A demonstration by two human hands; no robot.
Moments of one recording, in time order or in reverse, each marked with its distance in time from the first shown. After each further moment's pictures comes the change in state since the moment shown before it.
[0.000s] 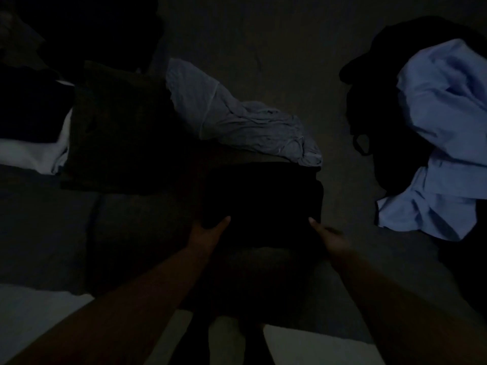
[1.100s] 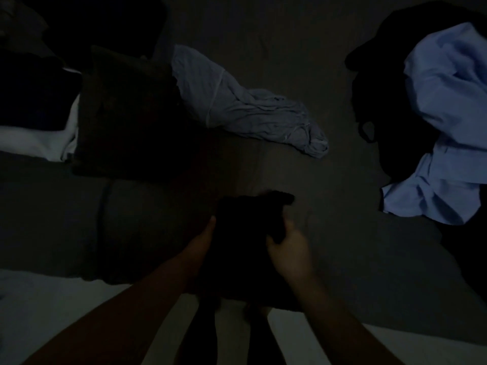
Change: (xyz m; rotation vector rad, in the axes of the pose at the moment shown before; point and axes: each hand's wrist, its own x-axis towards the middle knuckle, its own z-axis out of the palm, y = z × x) left_hand 0.001 -0.046 -0.042 -0.070 -0.373 -0.235; right_hand -0.105 0.012 0.086 -0.559 0.032 -0.494
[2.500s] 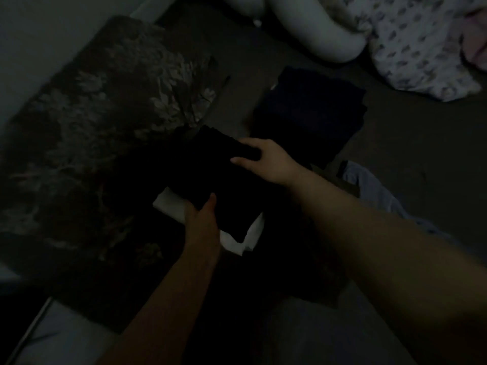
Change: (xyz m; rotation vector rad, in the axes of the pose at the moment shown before) left_hand -0.068 0.246 -0.313 -0.668 0.319 0.725; right_hand 0.156 -0.475 0.220 -0.195 -0.399 -0.741
